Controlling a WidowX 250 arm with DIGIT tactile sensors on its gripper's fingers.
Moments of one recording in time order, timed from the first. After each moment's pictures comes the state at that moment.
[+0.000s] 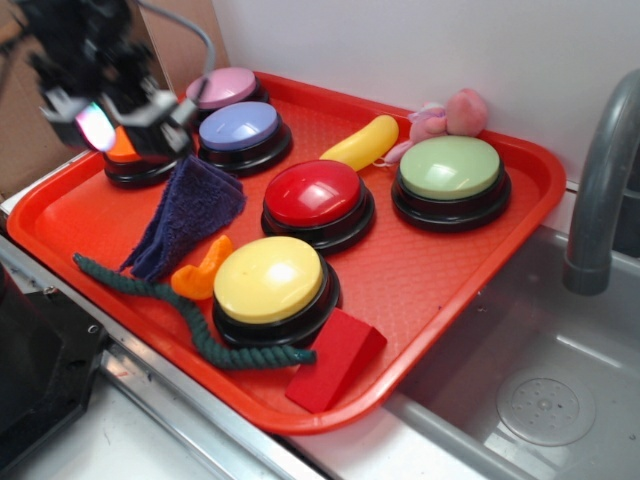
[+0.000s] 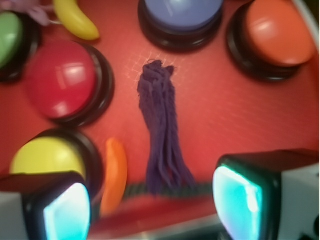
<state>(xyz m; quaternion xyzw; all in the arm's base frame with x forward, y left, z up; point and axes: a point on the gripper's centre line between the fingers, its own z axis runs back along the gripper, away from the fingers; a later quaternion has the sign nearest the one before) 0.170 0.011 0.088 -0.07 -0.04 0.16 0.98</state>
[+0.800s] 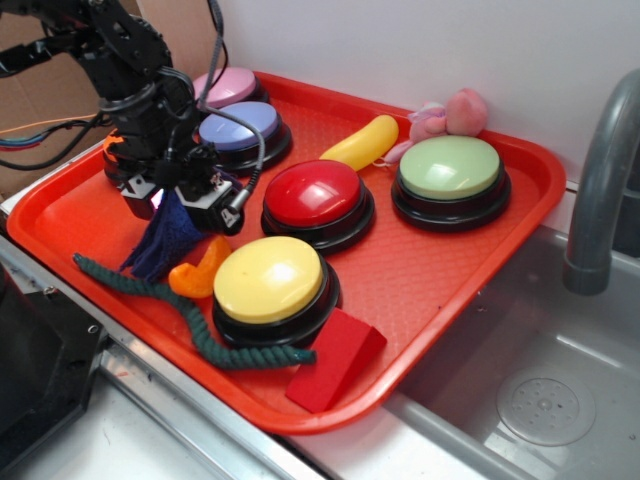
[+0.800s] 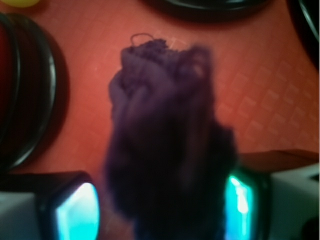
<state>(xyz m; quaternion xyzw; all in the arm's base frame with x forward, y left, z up) 0.190 0.015 0.034 -0.06 -0.06 0.14 0.99</state>
